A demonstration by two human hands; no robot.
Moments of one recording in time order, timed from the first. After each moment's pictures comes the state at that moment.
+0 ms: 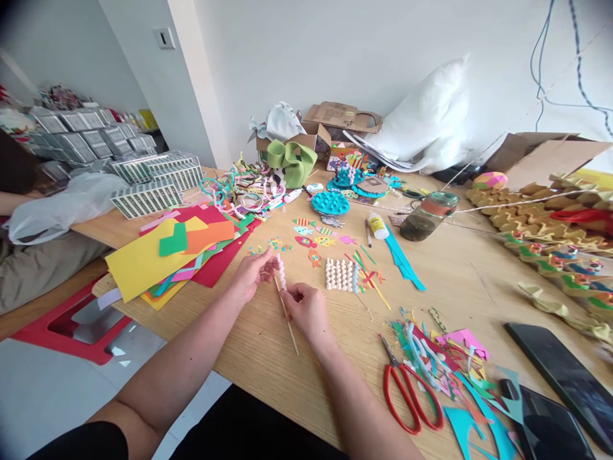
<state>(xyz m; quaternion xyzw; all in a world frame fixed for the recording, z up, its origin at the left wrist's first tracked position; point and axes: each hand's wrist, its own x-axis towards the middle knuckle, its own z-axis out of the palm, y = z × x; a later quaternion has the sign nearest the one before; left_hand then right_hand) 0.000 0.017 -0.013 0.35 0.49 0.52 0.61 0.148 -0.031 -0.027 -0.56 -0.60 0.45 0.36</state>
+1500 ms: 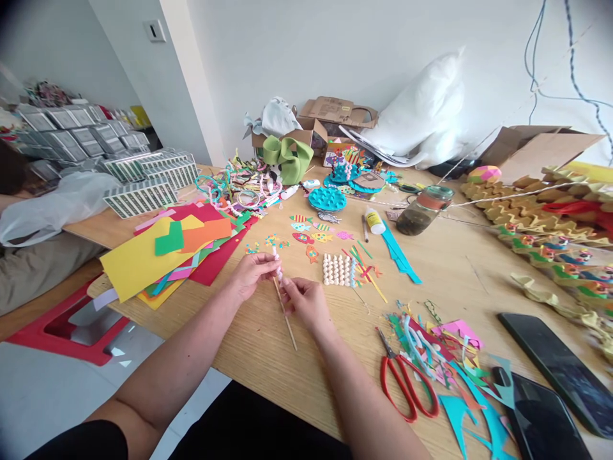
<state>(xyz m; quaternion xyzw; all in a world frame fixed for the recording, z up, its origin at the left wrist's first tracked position) 0.001 0.012 -0.014 0.37 0.44 0.49 0.65 0.151 -0.029 -0.021 -0.48 -0.50 0.59 0.41</state>
